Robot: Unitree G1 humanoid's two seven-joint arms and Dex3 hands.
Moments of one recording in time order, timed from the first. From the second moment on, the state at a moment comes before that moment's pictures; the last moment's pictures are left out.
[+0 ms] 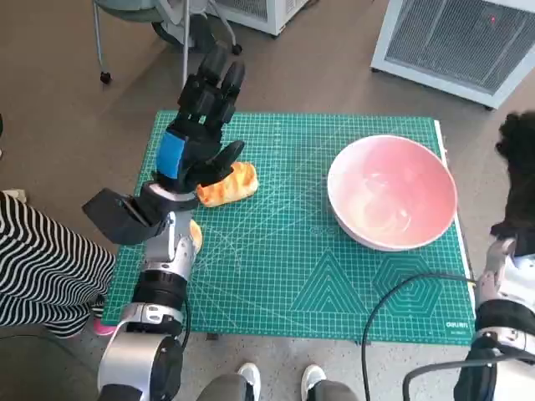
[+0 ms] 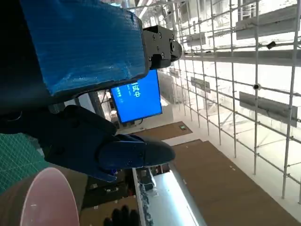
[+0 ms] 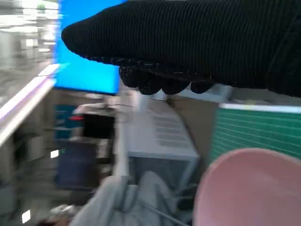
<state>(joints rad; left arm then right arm) -0.76 0.08 0.21 0.81 -0.33 -0.71 -0.58 -0.78 -0.44 -0.39 1.26 0.17 -0.60 0.14</state>
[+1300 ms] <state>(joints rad) -0.76 0.12 0.23 0.80 -0.35 -0.69 -0.61 -0.83 -0.25 -0.42 1.30 0.16 -0.43 0.17</state>
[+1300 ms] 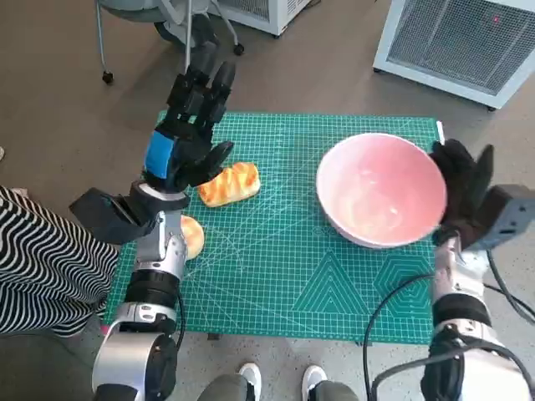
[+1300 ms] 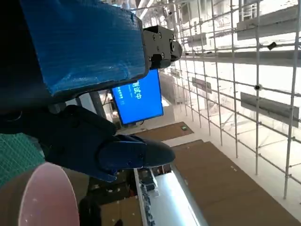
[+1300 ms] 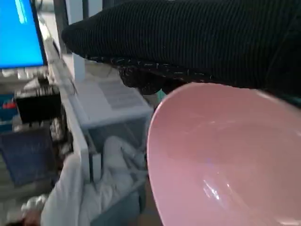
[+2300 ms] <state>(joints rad) -0.74 0.13 0.23 0.80 -0.35 -0.69 -0.59 -0.87 -0.14 -0.42 1.30 0.16 -0.44 0.25</state>
